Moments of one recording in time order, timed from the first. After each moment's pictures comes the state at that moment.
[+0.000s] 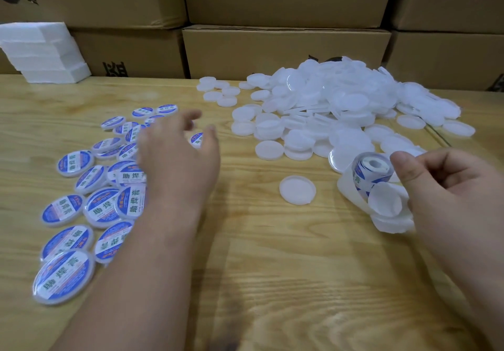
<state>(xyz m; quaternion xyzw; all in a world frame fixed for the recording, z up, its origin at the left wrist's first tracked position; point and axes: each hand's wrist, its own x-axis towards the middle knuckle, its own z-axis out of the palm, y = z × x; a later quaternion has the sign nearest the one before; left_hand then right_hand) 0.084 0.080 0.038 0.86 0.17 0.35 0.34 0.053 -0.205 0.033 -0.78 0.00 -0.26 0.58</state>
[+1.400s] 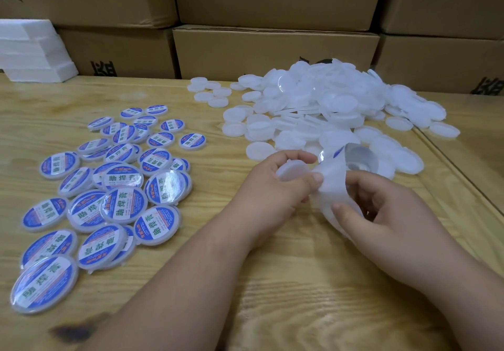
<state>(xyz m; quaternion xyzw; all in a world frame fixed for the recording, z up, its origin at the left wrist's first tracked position) 0.077 -0.010 0.016 0.70 -0.04 -0.04 0.71 0.046 -0.192 0.028 -0.88 -0.15 -0.07 0.44</state>
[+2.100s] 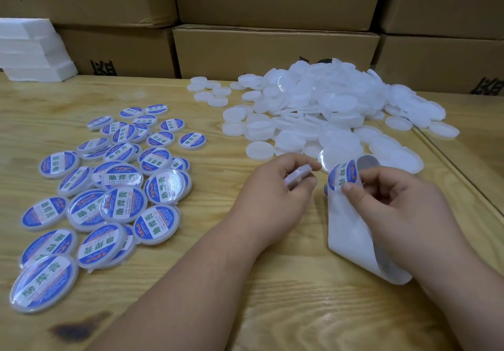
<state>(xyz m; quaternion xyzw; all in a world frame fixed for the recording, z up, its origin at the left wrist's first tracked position) 0.073 -0.014 0.015 0.78 -0.07 0.04 0.62 0.056 -0.196 0.020 -0.84 -0.06 -0.14 0.52</state>
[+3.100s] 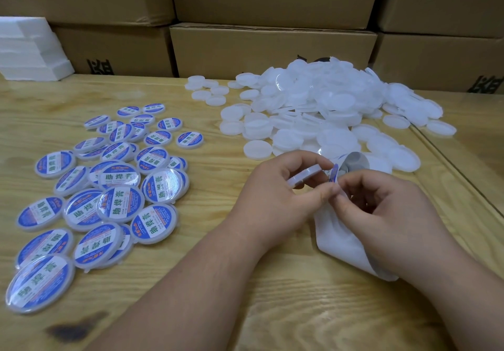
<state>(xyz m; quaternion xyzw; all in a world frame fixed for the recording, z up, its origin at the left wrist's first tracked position) 0.066 -0.018 0.020 0.75 -0.15 0.06 0.64 0.053 -0.191 0.018 -0.85 -0.14 -0.12 0.49</state>
